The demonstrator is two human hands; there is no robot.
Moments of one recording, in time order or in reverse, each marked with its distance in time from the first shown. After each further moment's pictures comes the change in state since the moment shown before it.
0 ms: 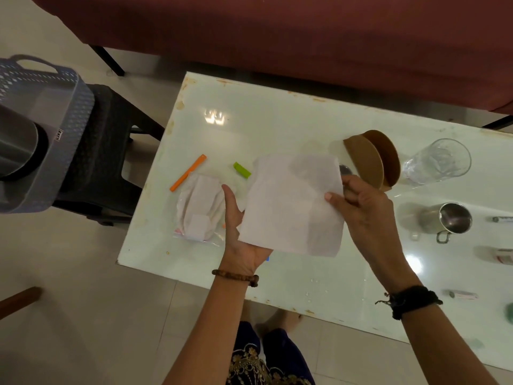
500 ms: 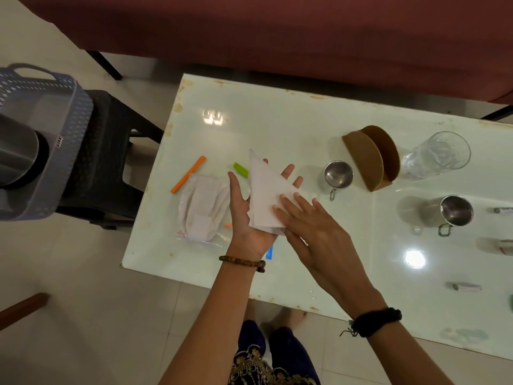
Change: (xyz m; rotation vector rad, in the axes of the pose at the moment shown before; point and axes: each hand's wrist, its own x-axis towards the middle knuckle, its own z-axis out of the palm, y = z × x) left_hand 0.011 0.006 0.026 -0.028 -0.073 -0.035; right_hand -0.035 0.001 0.040 -0.686 -0.149 -0.603
